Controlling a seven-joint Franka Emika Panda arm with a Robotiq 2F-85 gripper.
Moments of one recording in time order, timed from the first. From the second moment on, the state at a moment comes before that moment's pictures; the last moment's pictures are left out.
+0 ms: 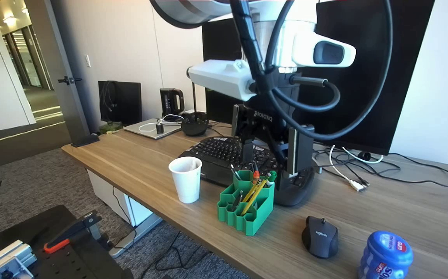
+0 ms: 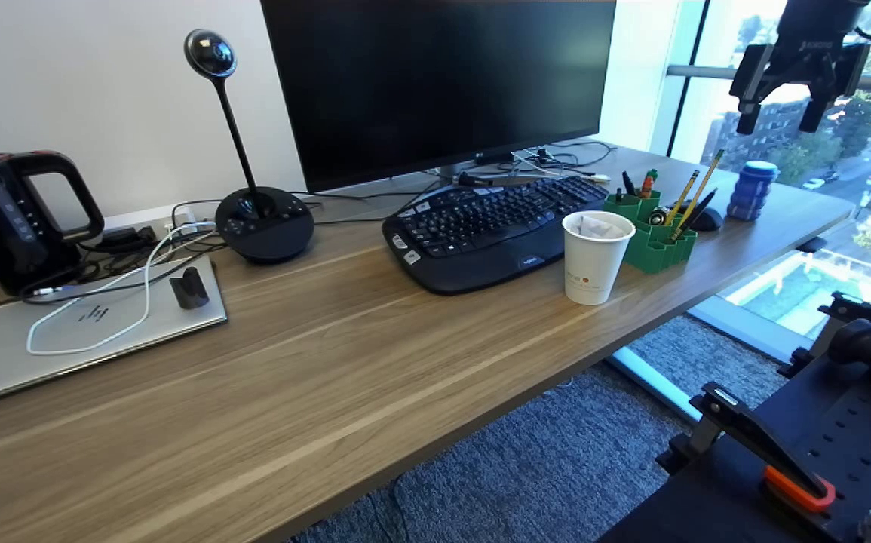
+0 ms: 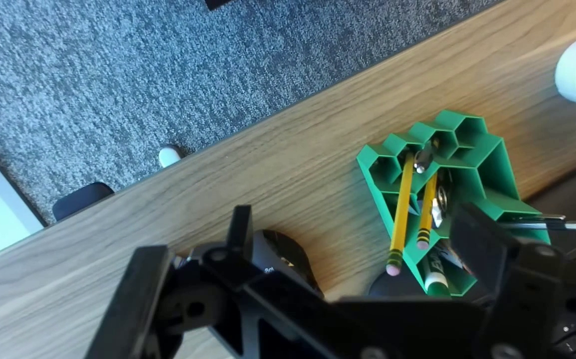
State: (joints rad) arm -0.18 0.22 -0.18 -2.14 0.07 2.33 -0.02
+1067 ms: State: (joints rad) arm -0.17 0.33 -0.16 -2.06 0.07 2.34 0.04
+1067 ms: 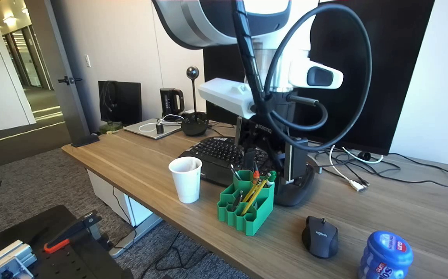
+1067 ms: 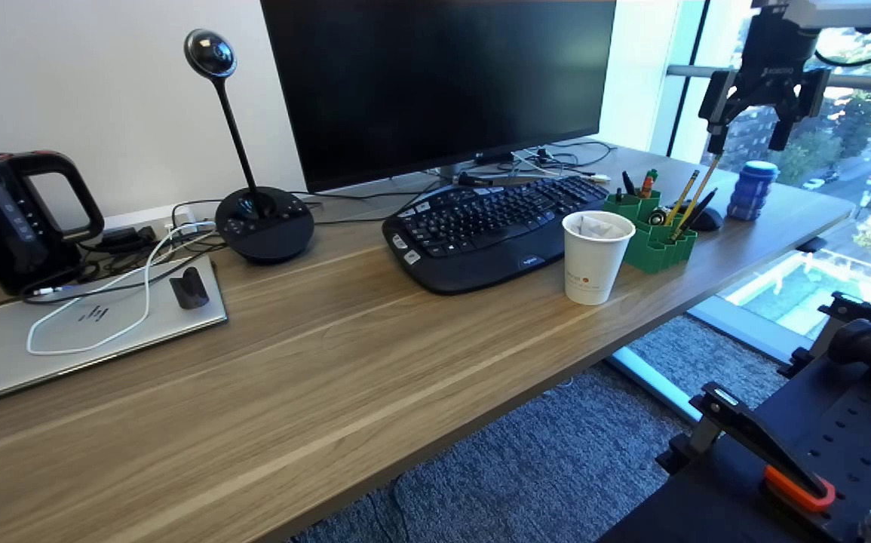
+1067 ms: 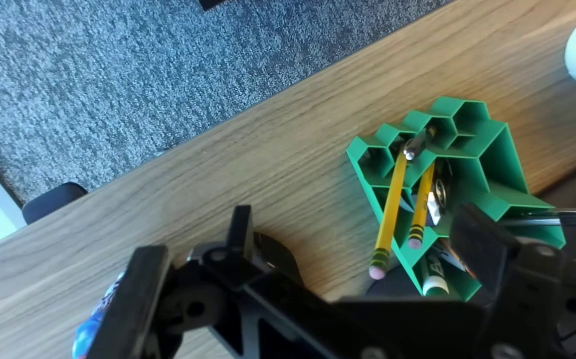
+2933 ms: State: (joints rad) arm -0.17 0.41 -0.16 -1.98 0.07 2.35 0.09
